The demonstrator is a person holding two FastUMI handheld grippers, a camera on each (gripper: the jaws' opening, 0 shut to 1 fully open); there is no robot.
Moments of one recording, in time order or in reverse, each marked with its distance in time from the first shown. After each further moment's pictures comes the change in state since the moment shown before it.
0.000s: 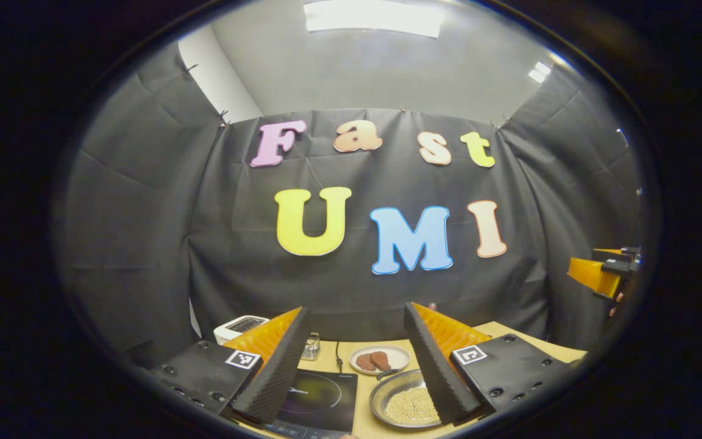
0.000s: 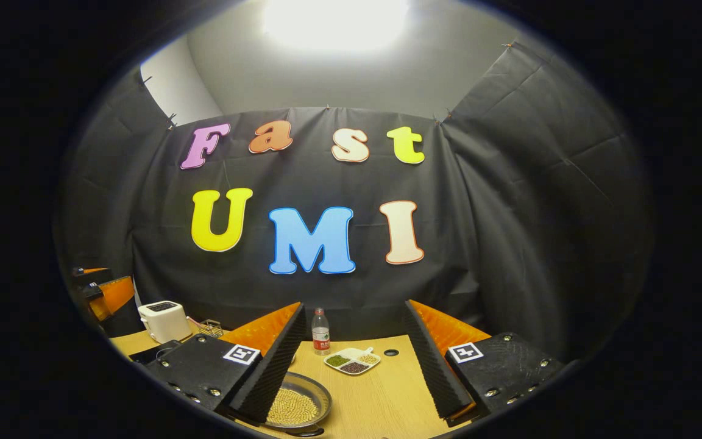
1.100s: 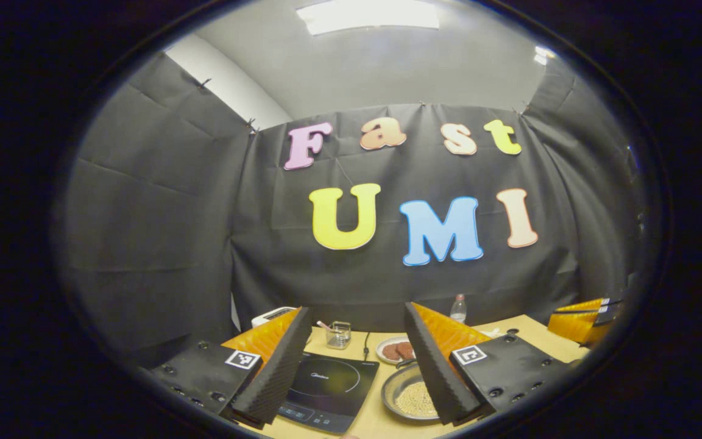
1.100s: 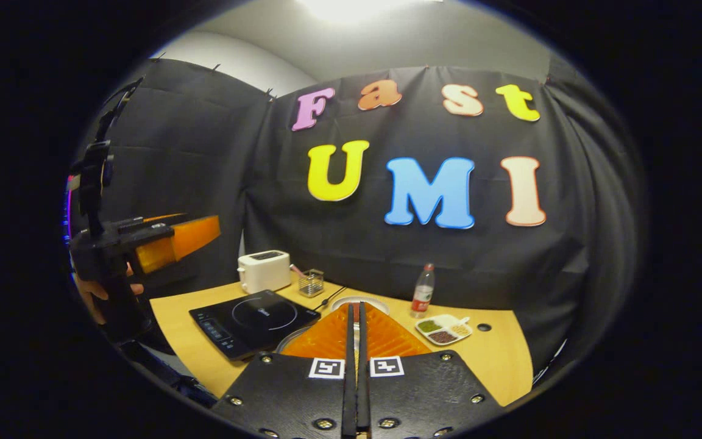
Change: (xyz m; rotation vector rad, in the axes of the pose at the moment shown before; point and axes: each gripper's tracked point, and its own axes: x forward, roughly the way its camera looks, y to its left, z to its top) left arm -0.056 -0.004 -0.006 0.057 0.036 0.240; right arm -0.042 0.103 -0.102 -0.057 0.273 0.666
